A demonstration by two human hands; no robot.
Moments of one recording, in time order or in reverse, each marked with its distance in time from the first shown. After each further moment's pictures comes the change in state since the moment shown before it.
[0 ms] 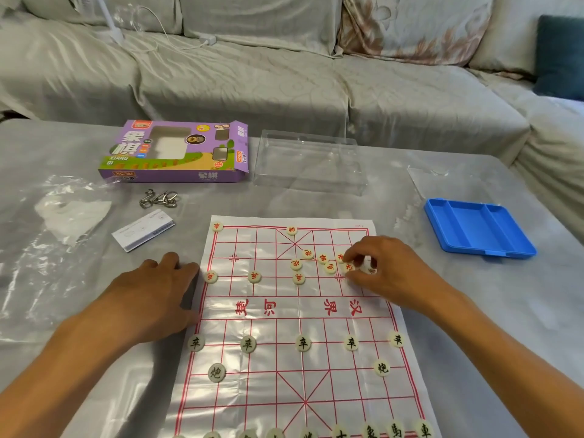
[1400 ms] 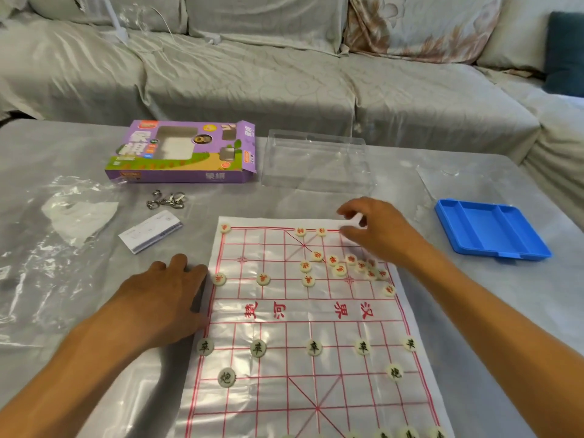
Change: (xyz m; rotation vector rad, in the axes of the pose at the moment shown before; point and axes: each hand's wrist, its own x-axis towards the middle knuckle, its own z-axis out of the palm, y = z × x) left_hand 0.004 -0.003 0.003 0.004 0.002 0.015; right_hand 0.062 -0.011 -0.010 0.104 0.156 0.000
